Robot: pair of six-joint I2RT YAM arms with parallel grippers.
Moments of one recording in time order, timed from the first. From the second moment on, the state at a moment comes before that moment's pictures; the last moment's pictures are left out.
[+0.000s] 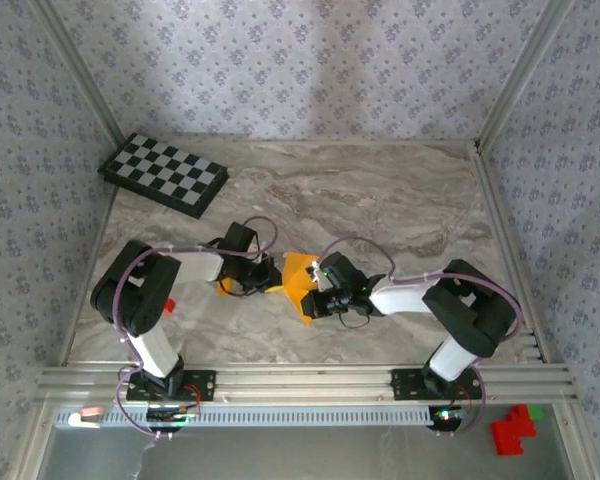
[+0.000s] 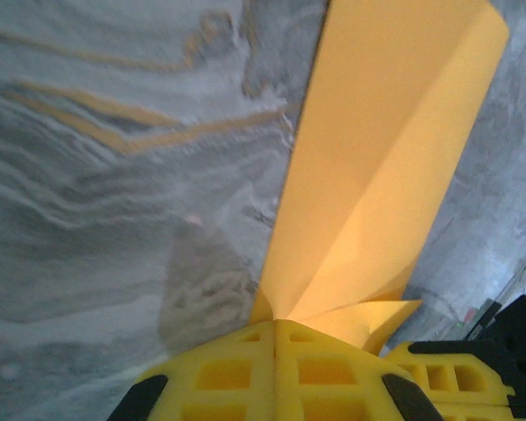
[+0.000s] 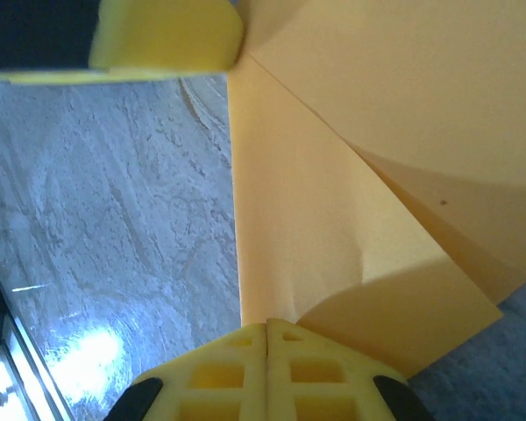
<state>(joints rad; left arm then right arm) -0.51 1.72 0.76 -0.14 0.61 -0.74 0.83 1.61 0.59 0.11 -0.40 0.61</state>
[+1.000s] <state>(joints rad) -0.56 1.37 0.64 -0.25 0.45 -0.70 0.90 1.43 0.78 -0.30 -0.11 0.50</state>
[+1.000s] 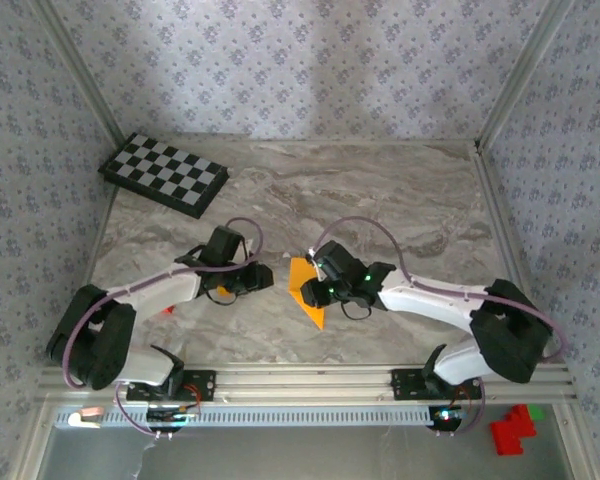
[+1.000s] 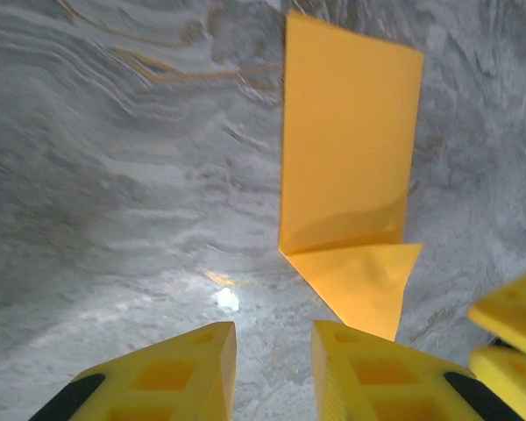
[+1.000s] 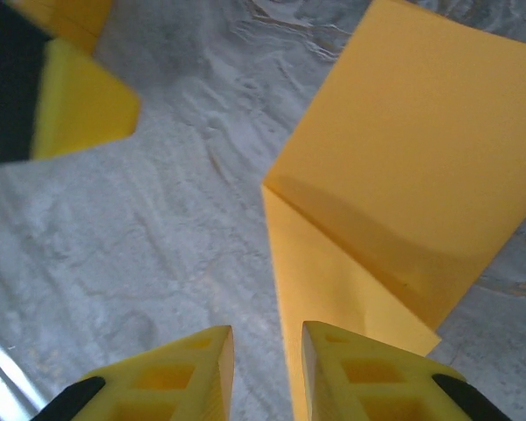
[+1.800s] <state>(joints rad) -0.68 1.62 0.77 -0.19 0.46 -0.71 0.84 1.56 0.71 -0.19 -0.12 0.53</state>
